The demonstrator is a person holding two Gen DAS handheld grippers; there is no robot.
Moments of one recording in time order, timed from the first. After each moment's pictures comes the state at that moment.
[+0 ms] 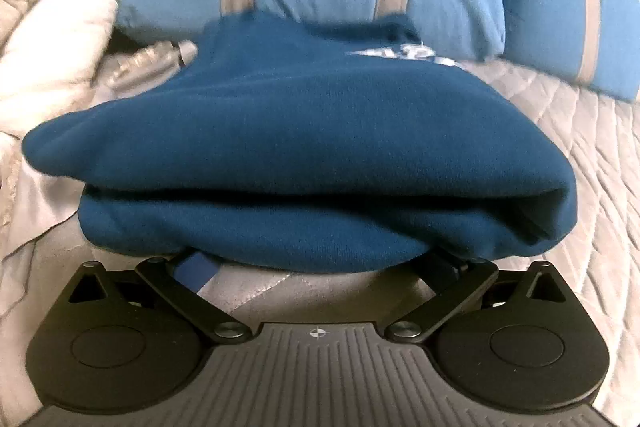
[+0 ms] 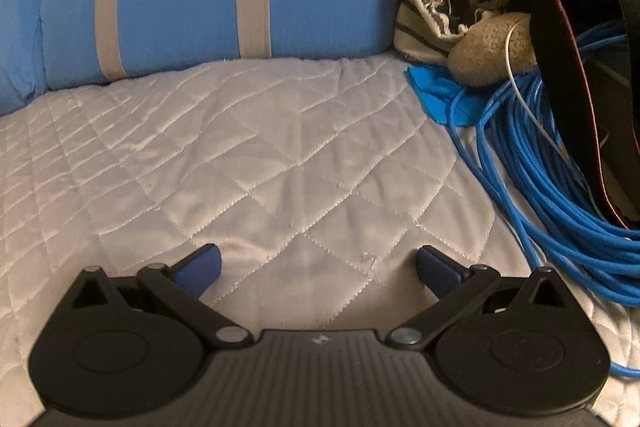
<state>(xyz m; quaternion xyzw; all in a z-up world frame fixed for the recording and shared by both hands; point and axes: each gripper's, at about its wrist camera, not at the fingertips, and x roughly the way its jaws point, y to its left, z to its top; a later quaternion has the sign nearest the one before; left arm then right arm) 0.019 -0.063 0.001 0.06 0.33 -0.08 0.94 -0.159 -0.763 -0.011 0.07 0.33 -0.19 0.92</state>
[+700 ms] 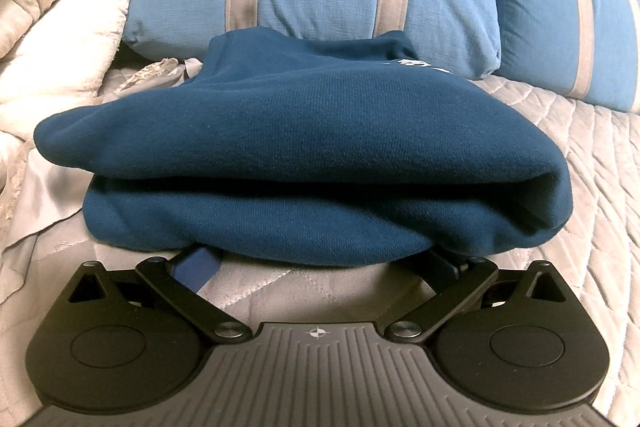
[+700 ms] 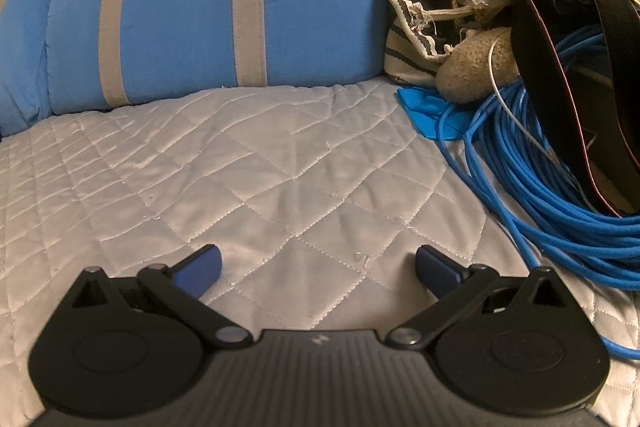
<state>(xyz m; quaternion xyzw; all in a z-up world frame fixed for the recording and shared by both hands) 0.012 -0.062 -0.001 0.05 0.31 -0.08 0.95 -0.172 -0.763 -0.016 0.08 0.28 -0.19 0.94</state>
